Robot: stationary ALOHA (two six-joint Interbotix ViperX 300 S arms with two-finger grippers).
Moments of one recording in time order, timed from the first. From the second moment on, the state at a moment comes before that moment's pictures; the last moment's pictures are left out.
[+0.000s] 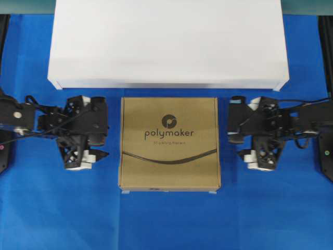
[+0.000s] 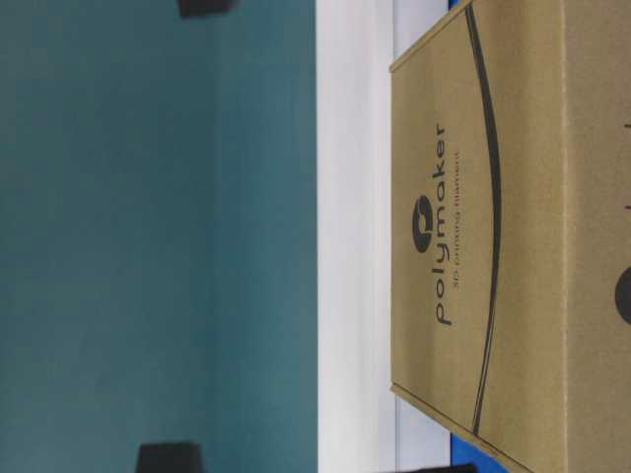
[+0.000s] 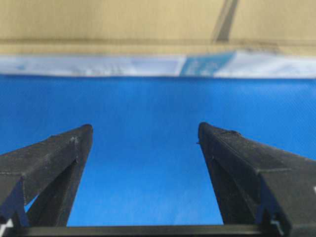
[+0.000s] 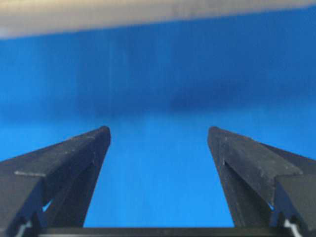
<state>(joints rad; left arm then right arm) 0.06 -0.17 0.93 0.05 0.10 0.00 -0.05 -0.17 0.93 -0.03 0.38 0.05</state>
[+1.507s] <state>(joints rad) 0.07 -0.28 0.51 0.05 0.67 0.03 -0.06 -0.27 0.52 0.00 0.81 -0.02</state>
